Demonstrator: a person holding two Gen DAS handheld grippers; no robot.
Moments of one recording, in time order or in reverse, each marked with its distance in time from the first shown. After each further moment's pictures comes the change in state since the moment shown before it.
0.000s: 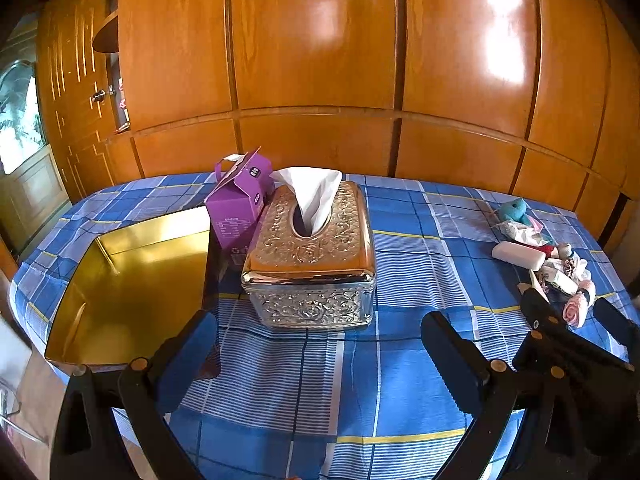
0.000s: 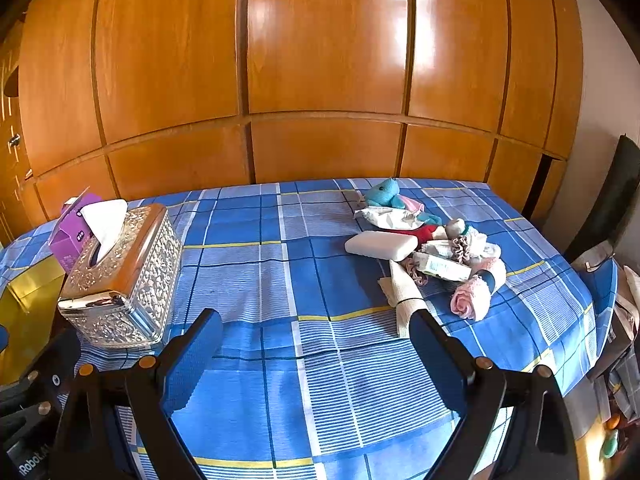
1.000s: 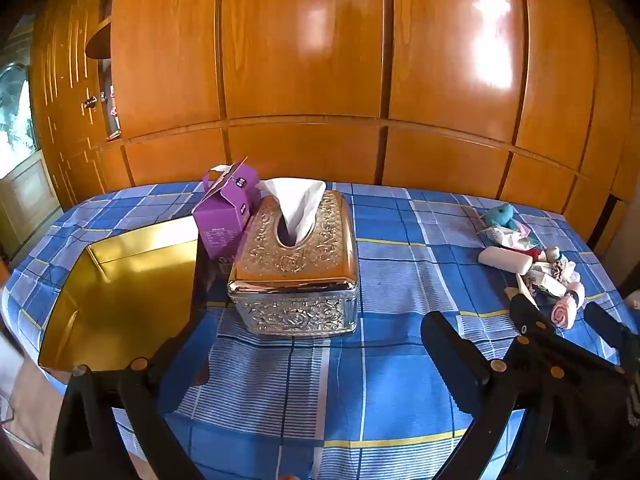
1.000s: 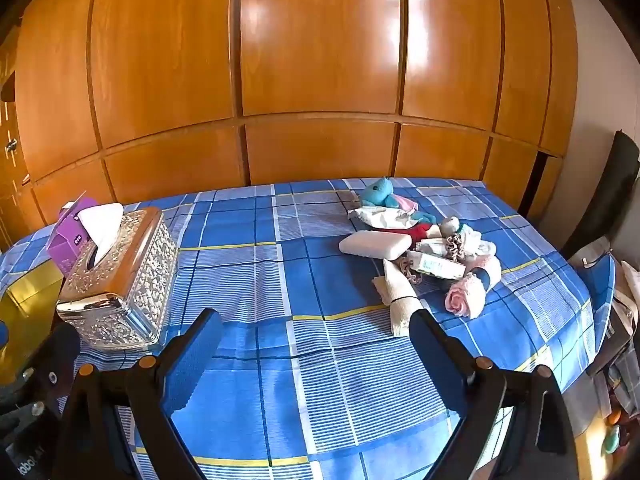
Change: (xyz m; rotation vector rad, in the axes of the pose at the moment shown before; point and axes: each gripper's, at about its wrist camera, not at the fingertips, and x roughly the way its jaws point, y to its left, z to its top) left arm -0.008 -0.008 0.001 0.011 -0.030 -0.033; right arm -0.004 -0.003 -0.001 0.016 -0.006 -0.012
